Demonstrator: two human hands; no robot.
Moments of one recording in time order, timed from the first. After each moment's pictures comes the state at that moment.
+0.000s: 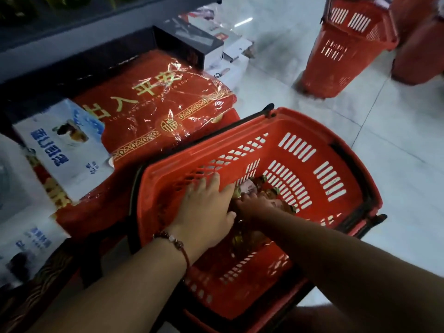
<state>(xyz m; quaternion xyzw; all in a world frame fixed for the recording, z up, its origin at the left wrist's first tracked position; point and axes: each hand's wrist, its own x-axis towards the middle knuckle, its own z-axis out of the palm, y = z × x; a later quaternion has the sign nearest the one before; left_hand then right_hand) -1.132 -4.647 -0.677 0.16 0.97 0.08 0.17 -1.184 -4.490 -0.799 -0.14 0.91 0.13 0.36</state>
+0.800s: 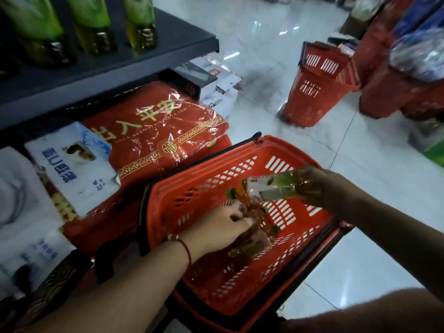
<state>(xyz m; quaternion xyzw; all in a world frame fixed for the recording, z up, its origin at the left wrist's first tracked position) -1.118 -4.646 -0.640 0.06 0.84 0.42 0.32 -1.149 -4.397 -0.590 0.23 0.74 -0.61 0.17</state>
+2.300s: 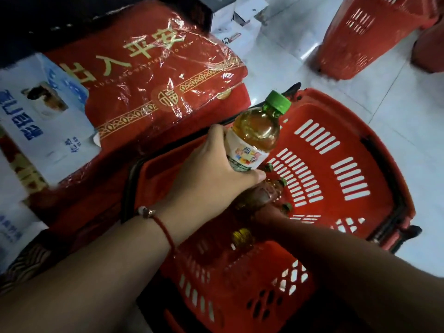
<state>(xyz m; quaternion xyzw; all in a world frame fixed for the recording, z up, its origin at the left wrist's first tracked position) -1.167 -4.662 -0.661 -0.02 0.85 0.51 0.12 -1.170 -4.467 -0.835 -0.27 0.83 0.23 0.43</state>
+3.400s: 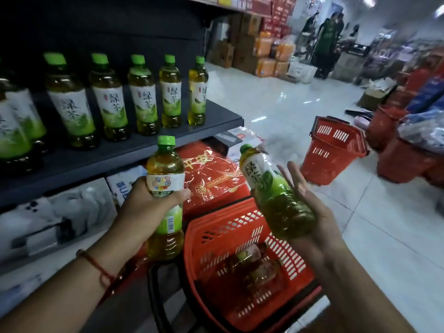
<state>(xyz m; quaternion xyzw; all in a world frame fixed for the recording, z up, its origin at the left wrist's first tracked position) -1.036 -4.779 -0.505 -0.15 0.77 0.61 -0.07 -1.051 -4.508 -0.476 -0.01 0.43 -0.89 0.14</state>
